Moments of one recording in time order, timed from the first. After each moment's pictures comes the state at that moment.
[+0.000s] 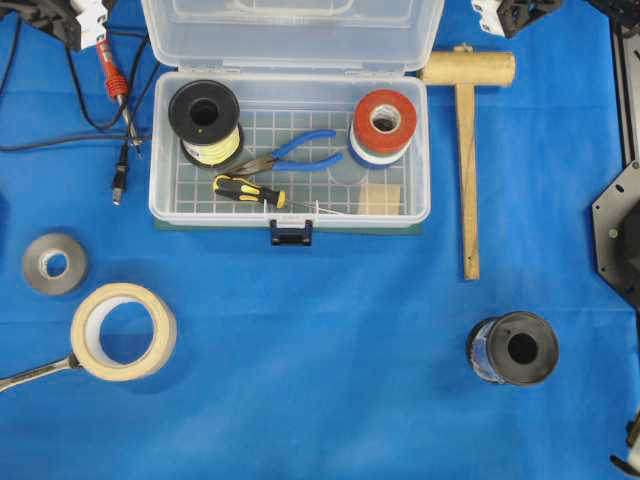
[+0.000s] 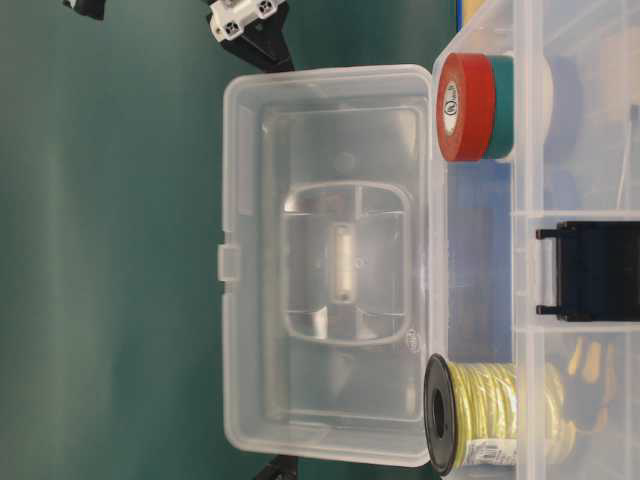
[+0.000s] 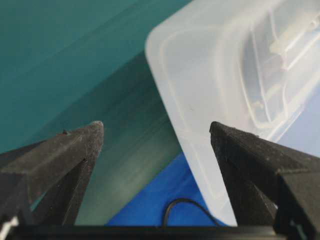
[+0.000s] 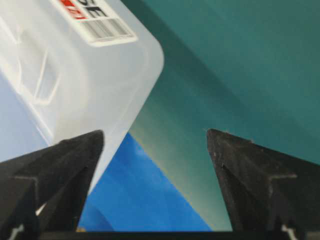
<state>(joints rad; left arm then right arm) 0.78 -0.41 1.03 -0.04 -0.38 0.16 -0.78 -0.37 0.82 0.00 -0.02 0.00</state>
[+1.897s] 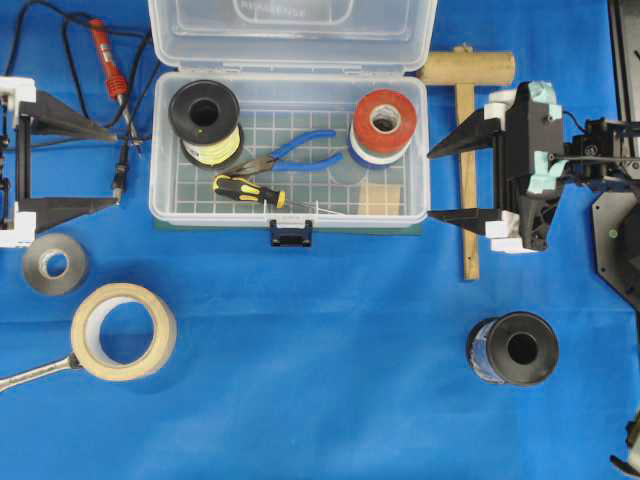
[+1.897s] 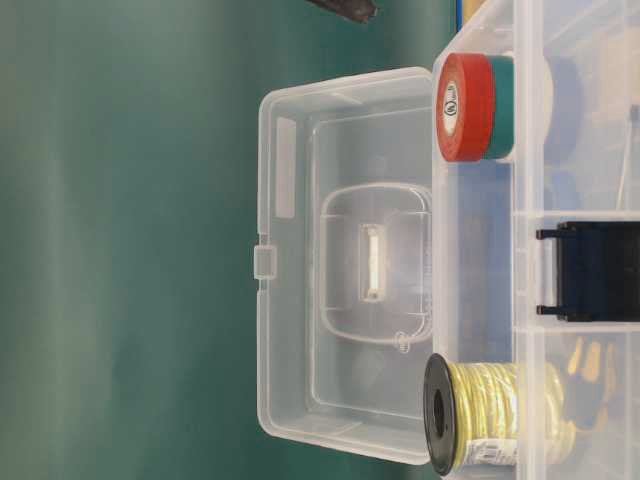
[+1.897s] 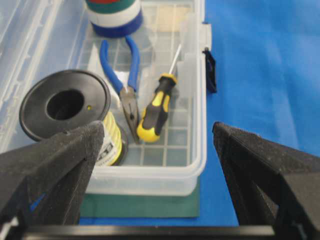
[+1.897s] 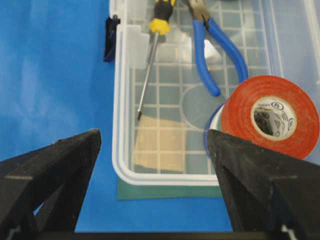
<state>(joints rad) 0.11 -0.87 1.23 -0.04 0.03 0.14 -0.10 -0.56 0.99 0.05 0.19 0.01</state>
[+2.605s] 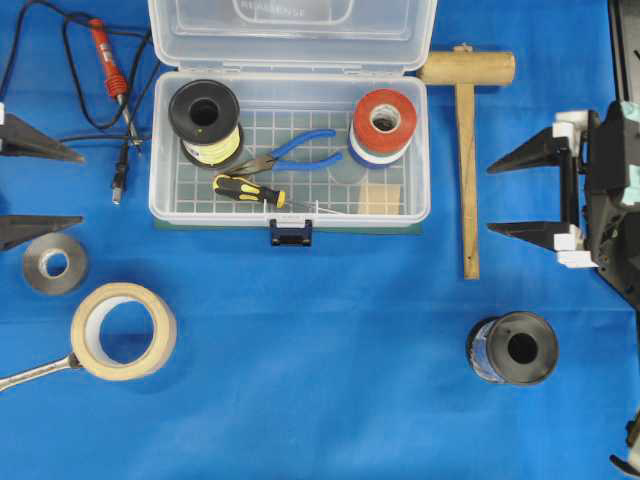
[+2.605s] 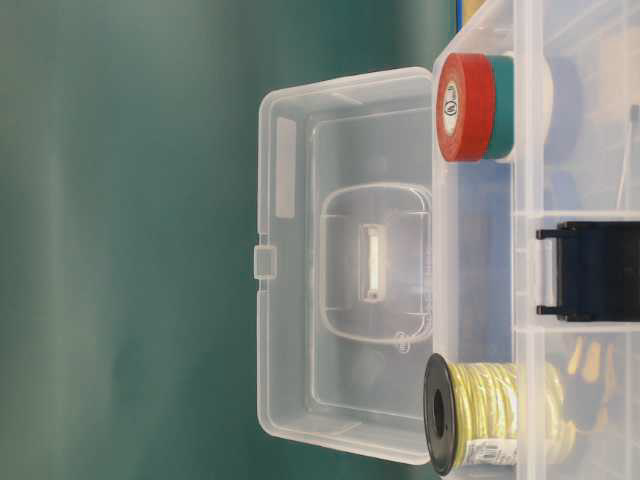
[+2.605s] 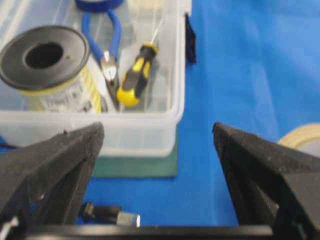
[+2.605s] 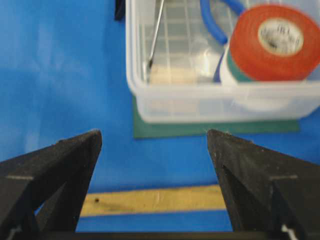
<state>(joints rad) 0.07 -1.12 1.41 -0.04 0.03 0.08 -0.09 -0.87 1.30 0.13 0.08 0.01</state>
